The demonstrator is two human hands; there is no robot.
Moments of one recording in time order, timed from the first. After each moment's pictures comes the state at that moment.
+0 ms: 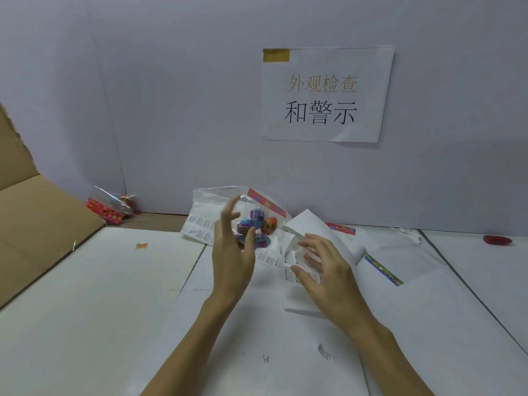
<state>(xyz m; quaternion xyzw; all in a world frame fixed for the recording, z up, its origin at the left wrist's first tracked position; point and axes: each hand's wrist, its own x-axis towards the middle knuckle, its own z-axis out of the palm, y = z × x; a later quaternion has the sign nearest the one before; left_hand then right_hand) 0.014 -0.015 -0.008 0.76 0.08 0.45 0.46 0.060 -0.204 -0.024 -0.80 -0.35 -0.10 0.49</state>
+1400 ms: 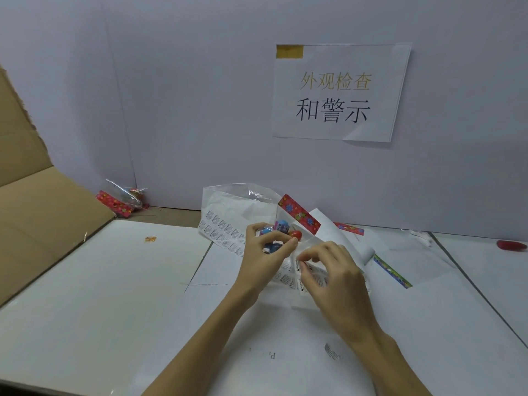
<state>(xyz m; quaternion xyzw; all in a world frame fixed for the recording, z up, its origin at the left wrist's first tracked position) 0.015 -0.039 -0.007 0.71 0.11 0.24 0.65 0.036 -0.200 -0.010 -0.79 -0.37 -0.28 0.39</state>
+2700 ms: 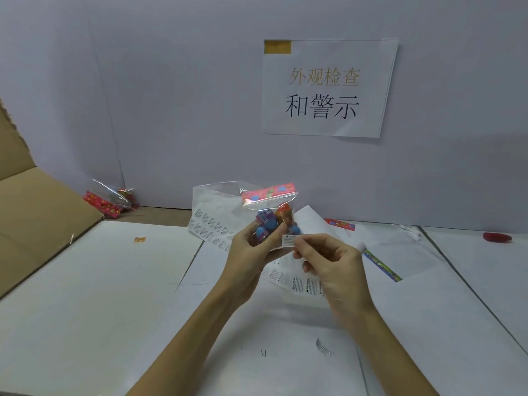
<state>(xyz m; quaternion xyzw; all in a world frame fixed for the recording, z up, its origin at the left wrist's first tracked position) 0.008 -0.040 0.006 0.58 0.04 0.19 0.79 0.039 -0.198 0.007 -0.64 -0.20 0.03 0.74</state>
